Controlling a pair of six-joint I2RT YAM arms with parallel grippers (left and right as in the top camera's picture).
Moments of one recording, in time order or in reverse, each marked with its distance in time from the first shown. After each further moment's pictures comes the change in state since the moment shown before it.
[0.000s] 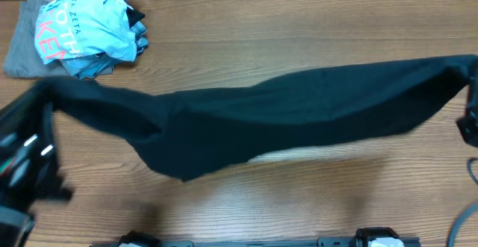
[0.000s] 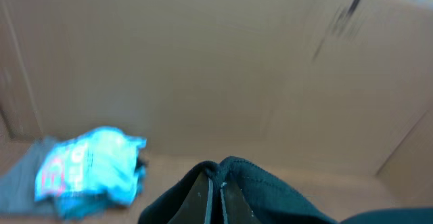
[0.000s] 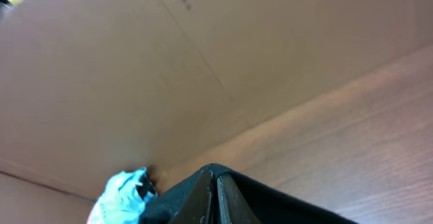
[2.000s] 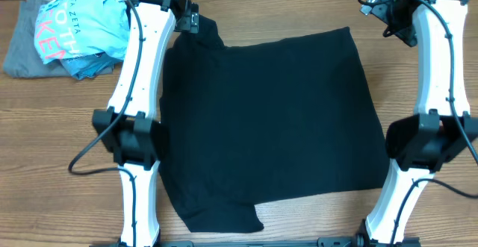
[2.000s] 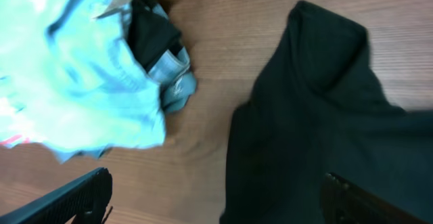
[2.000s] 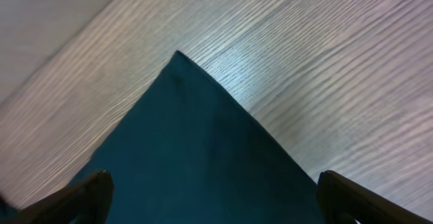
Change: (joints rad) left arm 0.132 1.193 0.145 0.015 -0.152 0.153; right arm -0.132 1.063 0.167 -0.008 0.098 -0.003
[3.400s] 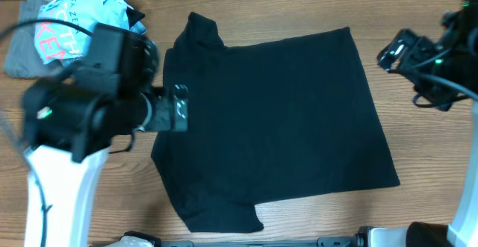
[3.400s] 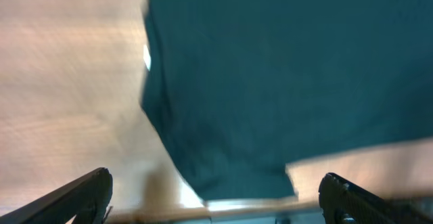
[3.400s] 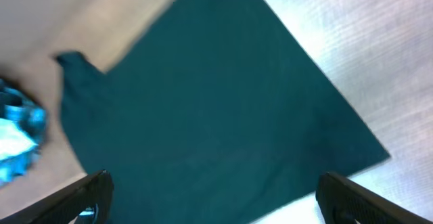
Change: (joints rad) left arm -0.078 -0.894 -0.658 -0.315 0.409 -0.175; right arm 0.000 -0.656 -0.401 -0.245 -0.226 -0.063
